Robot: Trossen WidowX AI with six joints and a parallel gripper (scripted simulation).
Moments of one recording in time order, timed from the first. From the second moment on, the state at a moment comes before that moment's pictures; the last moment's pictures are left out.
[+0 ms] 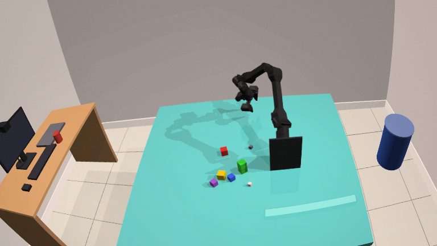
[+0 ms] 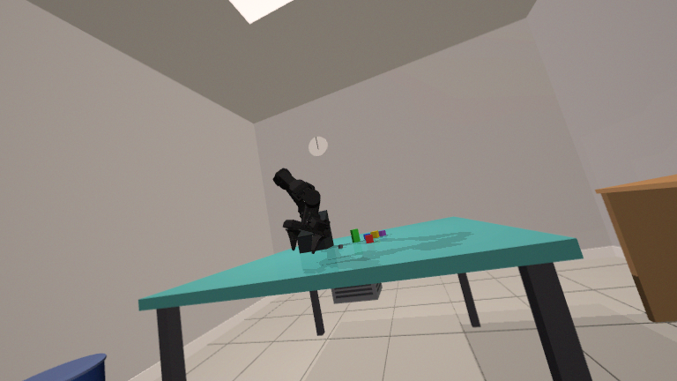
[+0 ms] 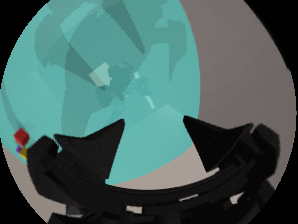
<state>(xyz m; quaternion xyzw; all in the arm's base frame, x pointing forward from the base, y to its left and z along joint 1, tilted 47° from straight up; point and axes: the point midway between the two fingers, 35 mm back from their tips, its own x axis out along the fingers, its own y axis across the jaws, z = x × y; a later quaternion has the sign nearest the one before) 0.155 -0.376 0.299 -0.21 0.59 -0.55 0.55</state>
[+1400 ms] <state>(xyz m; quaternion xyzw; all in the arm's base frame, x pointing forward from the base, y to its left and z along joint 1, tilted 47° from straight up) 0.332 -0.095 0.064 -0.35 0.68 -0.21 0.61</state>
